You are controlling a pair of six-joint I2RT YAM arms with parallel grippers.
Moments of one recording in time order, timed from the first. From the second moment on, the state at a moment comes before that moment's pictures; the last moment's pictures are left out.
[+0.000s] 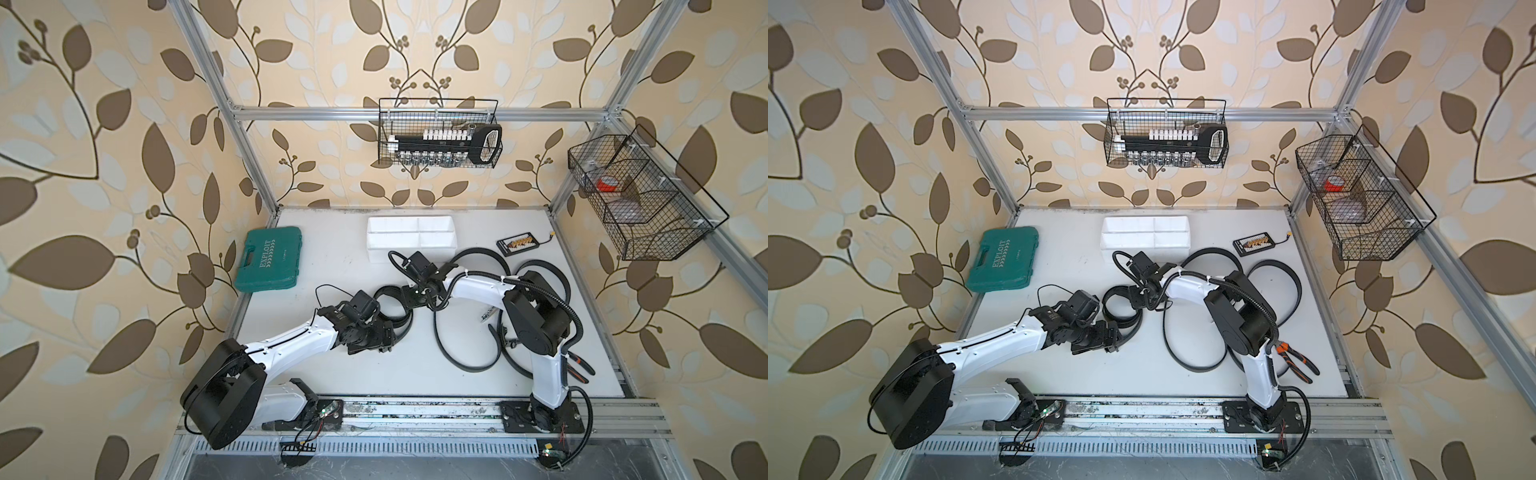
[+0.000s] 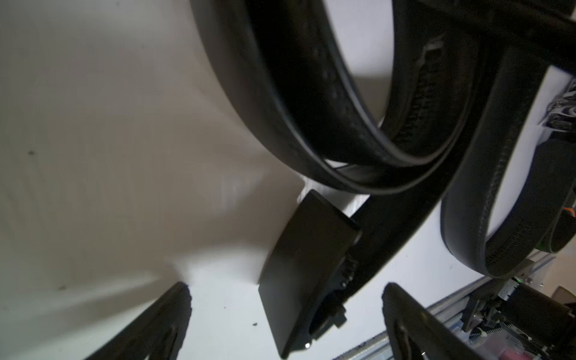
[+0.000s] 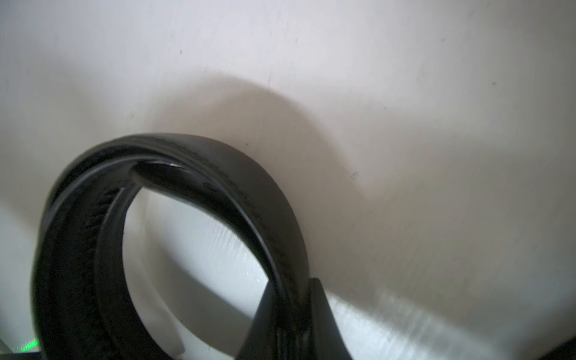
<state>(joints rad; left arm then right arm) -0.63 1.27 0.60 -0.48 0.25 -0.80 0.73 2.02 1.36 -0.49 -0.09 0.49</state>
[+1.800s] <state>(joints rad) -0.45 1.61 0.94 -0.64 0.06 -0.61 0.79 1.96 1.34 -0.61 0.00 0.40</state>
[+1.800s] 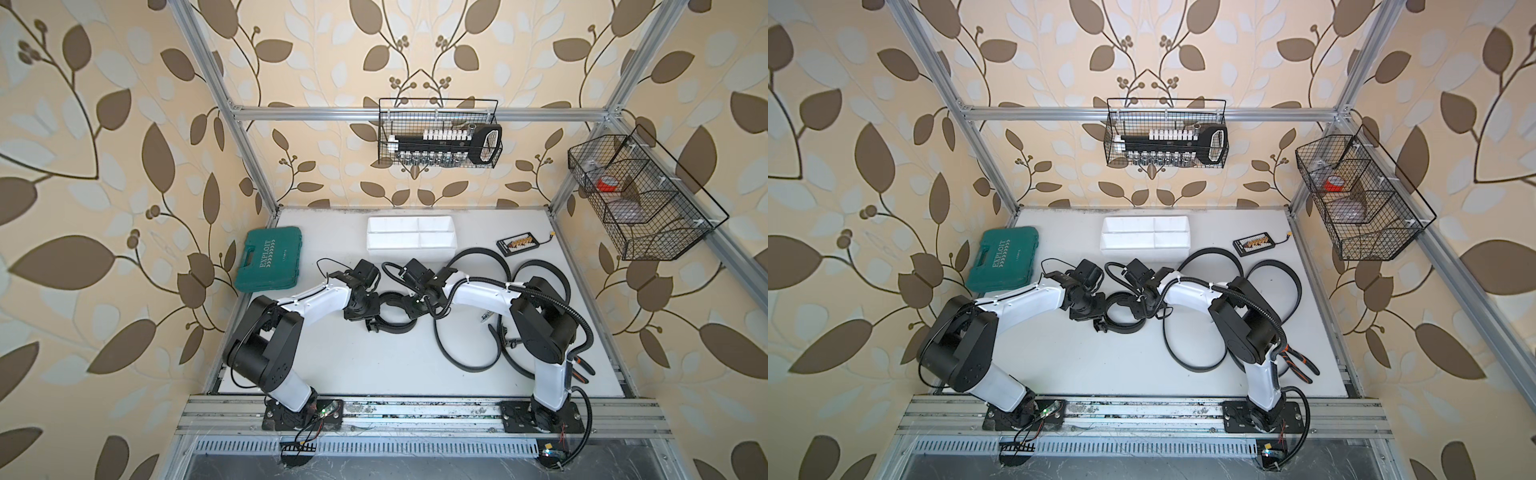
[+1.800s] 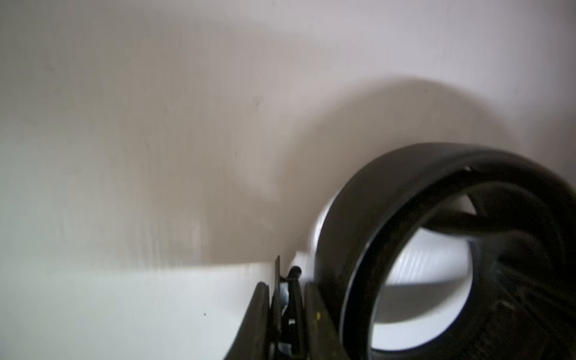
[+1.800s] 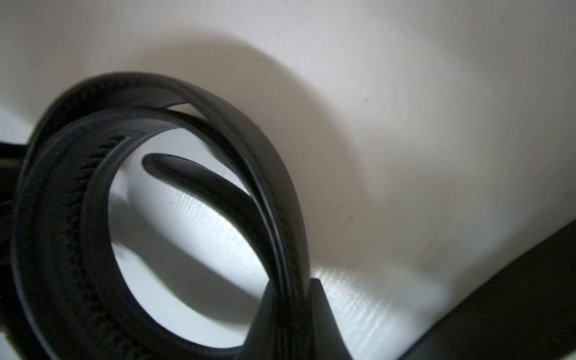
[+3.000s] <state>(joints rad) -0.42 1.38 0.62 -0.31 0.07 -1.05 0.80 2.04 1.46 -0.71 0.03 0.43</state>
